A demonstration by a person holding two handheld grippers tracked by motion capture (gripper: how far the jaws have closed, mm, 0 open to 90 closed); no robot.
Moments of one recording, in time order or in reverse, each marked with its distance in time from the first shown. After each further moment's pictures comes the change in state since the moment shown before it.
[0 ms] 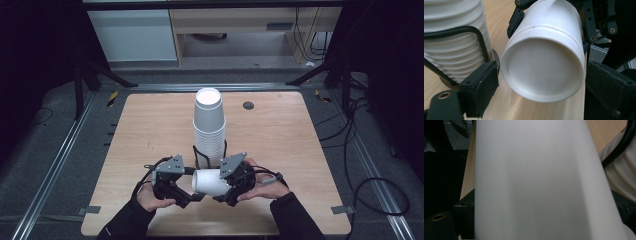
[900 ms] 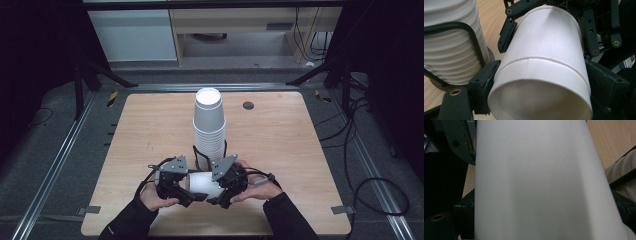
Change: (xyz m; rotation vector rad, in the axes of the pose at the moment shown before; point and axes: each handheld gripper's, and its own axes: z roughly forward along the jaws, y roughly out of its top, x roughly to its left) left arm 0.002 -0.001 0.008 0.019 -0.025 -0.006; right arm 0.004 0.009 0.017 0.009 0.032 -0.009
